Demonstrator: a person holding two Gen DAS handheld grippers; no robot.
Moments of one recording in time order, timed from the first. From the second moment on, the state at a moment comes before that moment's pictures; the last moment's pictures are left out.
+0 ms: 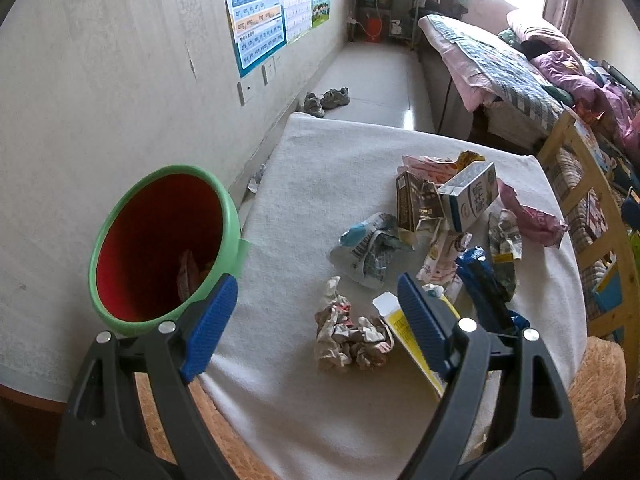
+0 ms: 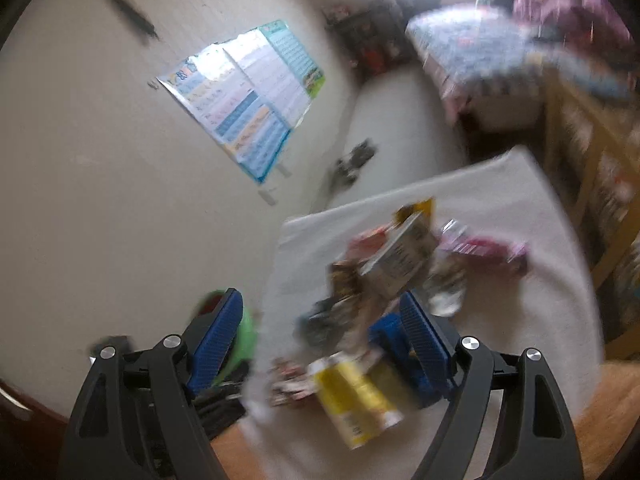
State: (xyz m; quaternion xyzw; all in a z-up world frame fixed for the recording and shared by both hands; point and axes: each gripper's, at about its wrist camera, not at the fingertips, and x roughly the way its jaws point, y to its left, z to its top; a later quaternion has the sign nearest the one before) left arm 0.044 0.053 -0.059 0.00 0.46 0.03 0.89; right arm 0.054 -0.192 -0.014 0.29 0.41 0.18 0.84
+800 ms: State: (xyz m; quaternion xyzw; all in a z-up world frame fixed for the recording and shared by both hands) left arm 0.051 0.059 -0.146 -0.03 0.54 0.02 0.84; right arm 0.038 -0.207 -0.018 0.15 0.40 0.05 0.90
